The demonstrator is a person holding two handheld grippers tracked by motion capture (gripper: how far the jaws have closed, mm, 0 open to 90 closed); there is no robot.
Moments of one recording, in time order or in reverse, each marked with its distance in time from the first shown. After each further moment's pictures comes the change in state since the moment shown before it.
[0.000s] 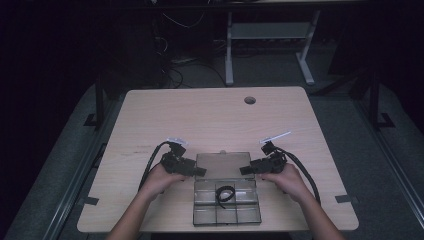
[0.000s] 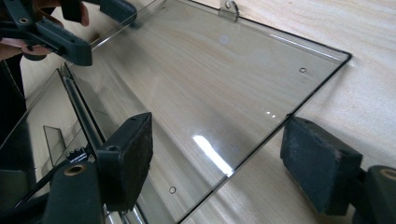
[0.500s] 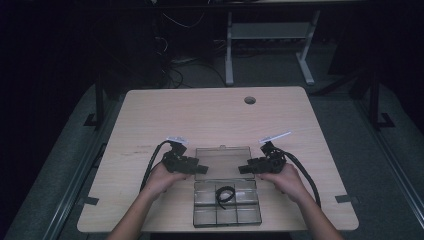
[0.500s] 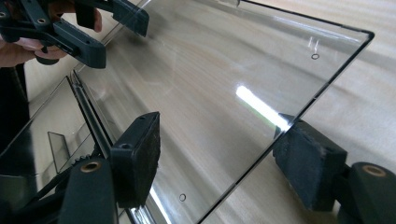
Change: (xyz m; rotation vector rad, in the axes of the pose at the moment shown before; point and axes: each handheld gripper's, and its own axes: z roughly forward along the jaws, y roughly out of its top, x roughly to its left) left arm -0.003 0.005 0.002 -0.066 -0.003 0.043; right arm 0.009 0.001 -0.002 -0.041 -0.011 -0.043
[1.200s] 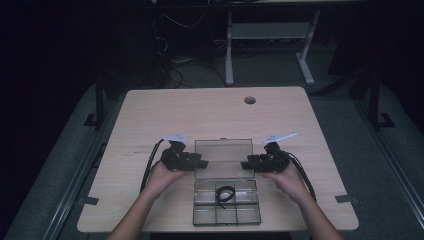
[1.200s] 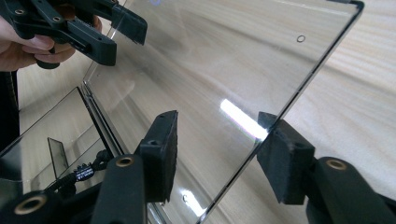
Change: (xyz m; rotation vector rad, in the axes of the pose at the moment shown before) left arm -0.012 0.008 -0.012 -0.097 0.026 0.081; right arm 0.012 -0.001 -0.016 -0.113 -0.047 -0.092
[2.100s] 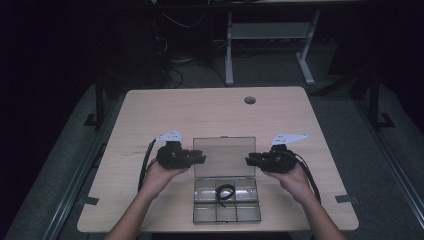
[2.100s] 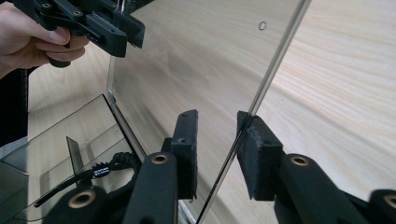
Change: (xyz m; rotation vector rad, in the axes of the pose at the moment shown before) left arm -0.015 0.008 -0.021 -0.096 -0.004 0.090; right arm 0.010 -0.002 -0.023 -0.118 -0.005 -0.121
